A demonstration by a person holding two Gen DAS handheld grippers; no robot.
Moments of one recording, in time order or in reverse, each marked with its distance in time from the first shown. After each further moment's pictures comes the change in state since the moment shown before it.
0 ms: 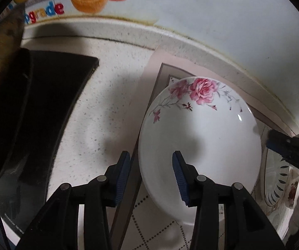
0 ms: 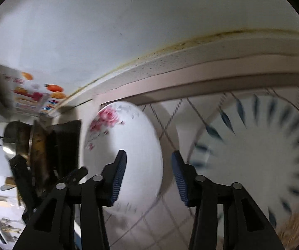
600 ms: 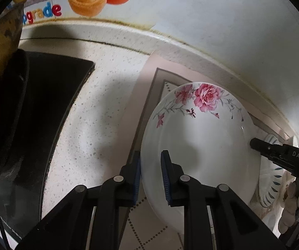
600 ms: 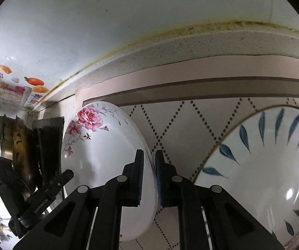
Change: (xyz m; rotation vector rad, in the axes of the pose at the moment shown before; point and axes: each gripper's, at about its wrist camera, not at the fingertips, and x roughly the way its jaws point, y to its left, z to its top) left arm -0.016 0.005 -0.003 0.005 -0.019 -0.051; right arm 0.016 -0.014 -0.003 -0.018 0.024 -0.045
